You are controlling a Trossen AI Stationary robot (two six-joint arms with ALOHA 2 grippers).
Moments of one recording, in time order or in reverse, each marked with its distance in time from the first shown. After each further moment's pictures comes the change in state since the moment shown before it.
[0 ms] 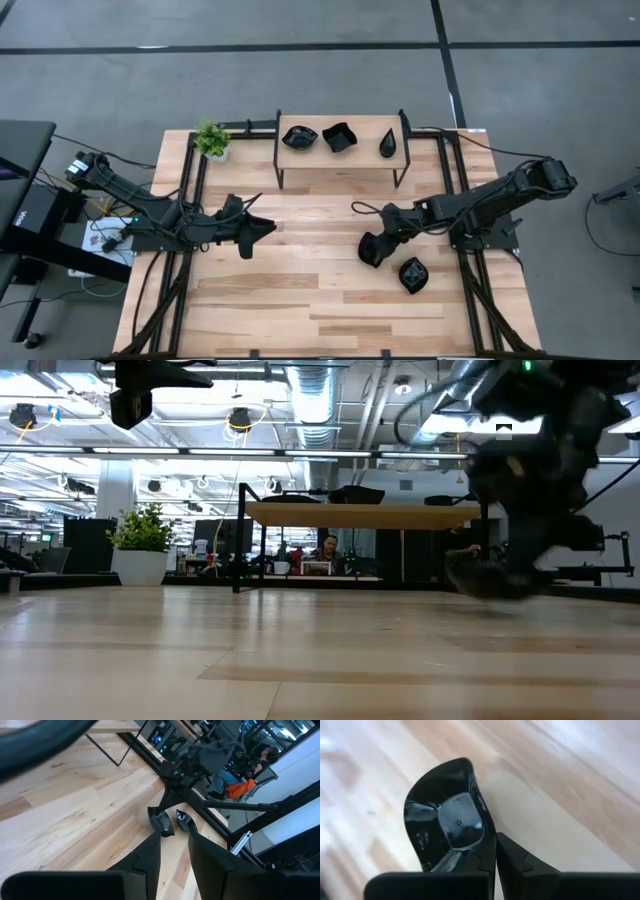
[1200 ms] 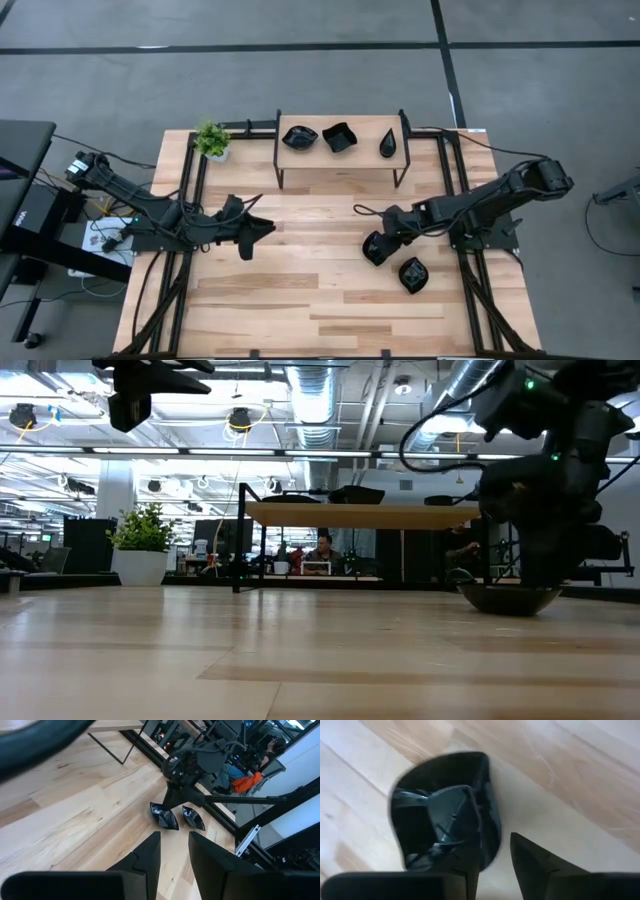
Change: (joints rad) left arm -0.001 -0.001 -0.002 -0.031 0.000 0.027; right arm -0.003 0.028 -0.031 -0.020 -0.027 0.104
